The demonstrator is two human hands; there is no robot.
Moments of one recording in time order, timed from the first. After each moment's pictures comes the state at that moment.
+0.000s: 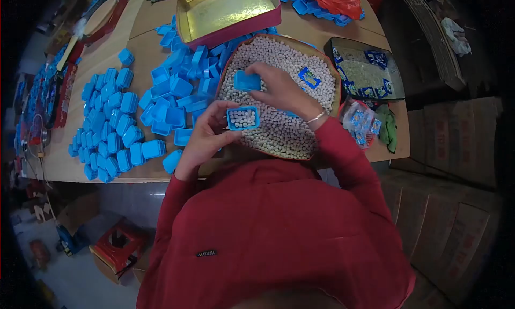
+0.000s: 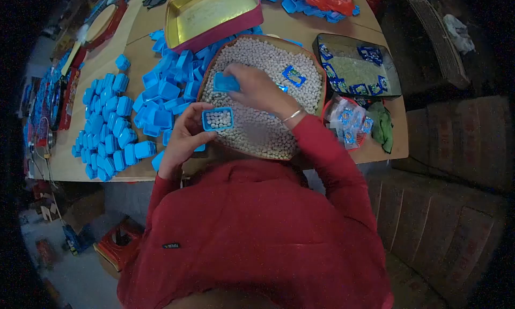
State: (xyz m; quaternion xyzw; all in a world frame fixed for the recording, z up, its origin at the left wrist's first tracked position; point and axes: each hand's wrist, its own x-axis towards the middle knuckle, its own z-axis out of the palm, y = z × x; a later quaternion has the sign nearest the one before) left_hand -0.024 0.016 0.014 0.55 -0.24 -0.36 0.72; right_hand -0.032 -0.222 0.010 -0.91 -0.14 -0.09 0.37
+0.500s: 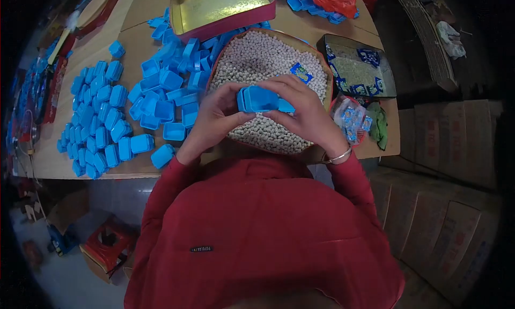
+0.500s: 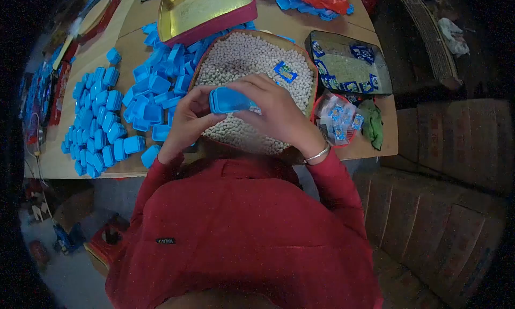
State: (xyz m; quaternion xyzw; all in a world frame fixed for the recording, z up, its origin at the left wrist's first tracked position) left_hand -0.026 -0.024 0.026 0.55 -0.31 -0.30 0.71; right_hand -0.109 -0.225 0.071 -0.90 -0.18 -0.16 0.37
